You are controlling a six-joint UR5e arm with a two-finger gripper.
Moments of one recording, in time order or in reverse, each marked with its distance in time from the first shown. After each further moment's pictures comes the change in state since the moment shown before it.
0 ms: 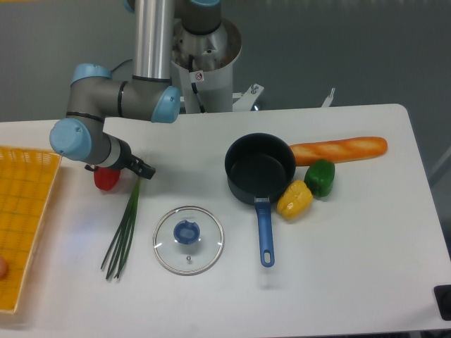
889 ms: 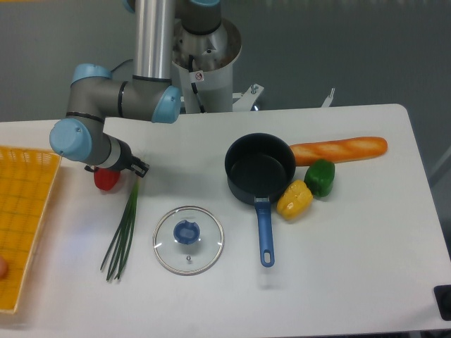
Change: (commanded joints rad) arm 0.009 -0.002 0.037 -0.008 0.000 0.008
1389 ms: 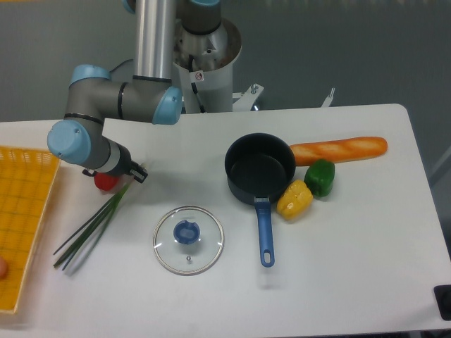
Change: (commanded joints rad) arm 0.072 0.024 0.087 -0.061 0.000 0.141
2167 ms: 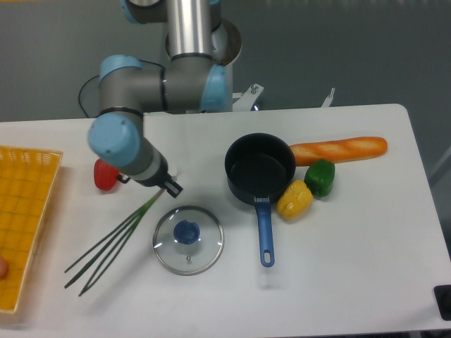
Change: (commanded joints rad) arm 0.244 0.043 0.203 -0.046 -0.117 0.333
